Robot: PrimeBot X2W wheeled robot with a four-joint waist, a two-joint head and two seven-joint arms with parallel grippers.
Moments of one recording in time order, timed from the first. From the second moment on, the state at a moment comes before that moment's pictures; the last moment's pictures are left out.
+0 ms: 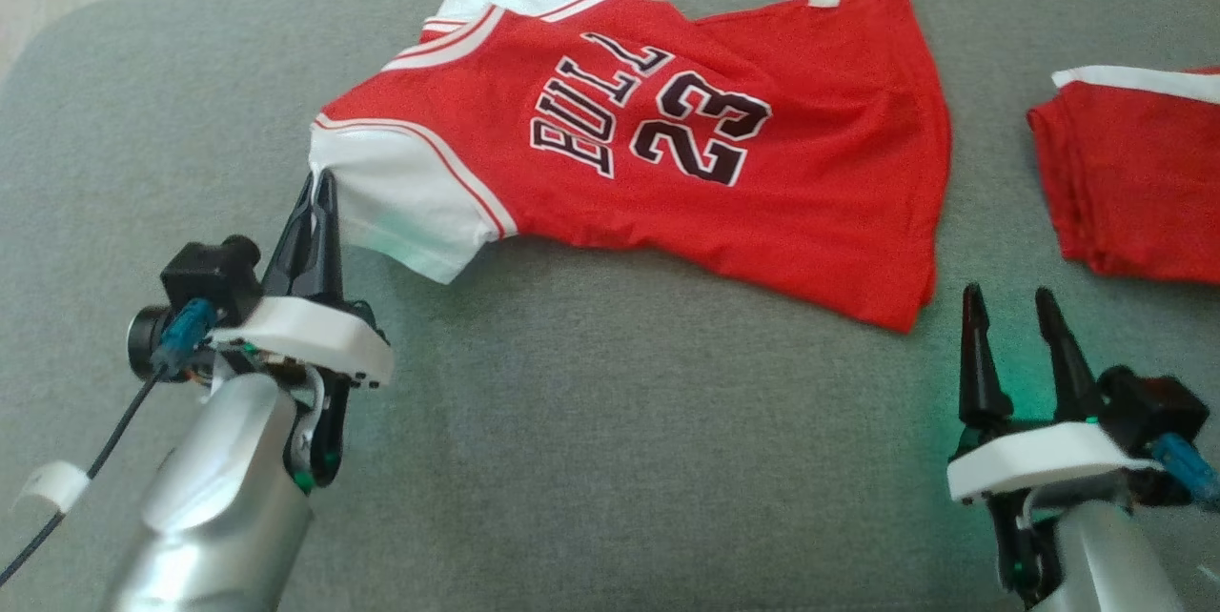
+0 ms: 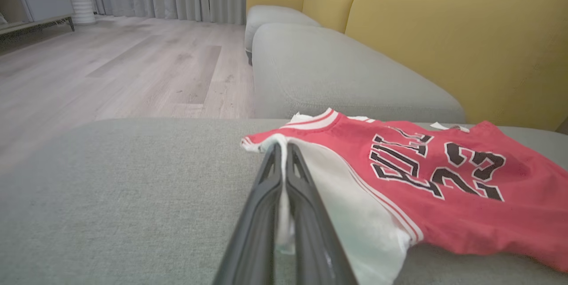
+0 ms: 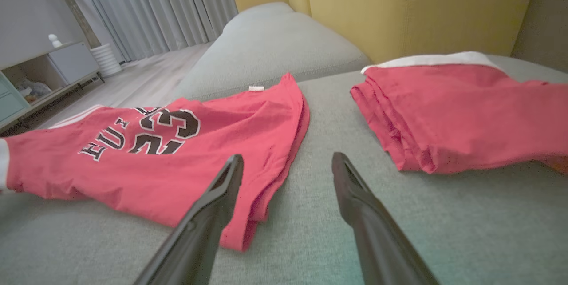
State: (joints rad) left arm -0.52 0.26 -0.46 0.60 -0.58 0.06 -0.21; right arm -0.12 -0.05 -0.04 0.37 0.21 0.13 -0.25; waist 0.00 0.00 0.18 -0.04
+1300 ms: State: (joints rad) left arm -0.41 0.29 -0.41 0.33 -0.66 0.13 -0.20; right arm -0.32 -0.05 0.08 0.56 0.25 0.13 -0.24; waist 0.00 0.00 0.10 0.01
